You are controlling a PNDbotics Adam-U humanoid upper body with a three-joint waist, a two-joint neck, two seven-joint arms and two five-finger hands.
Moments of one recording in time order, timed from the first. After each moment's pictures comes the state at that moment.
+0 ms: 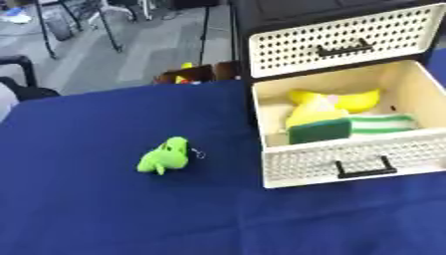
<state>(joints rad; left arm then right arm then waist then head) -0.27 0.21 0.22 -1.98 -0.11 -0.38 0.11 -0.50 -0.94 -0.36 -1.98 0.18 -0.10 0.00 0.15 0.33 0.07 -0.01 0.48</state>
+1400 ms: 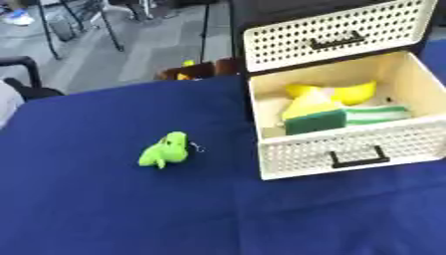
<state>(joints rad) -0.47 0.75 0.06 -1.73 -0.43 -0.30 -0.25 -0.31 -0.95 -0.17 -1.98 0.07 -0.52 -0.74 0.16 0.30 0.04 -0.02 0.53</state>
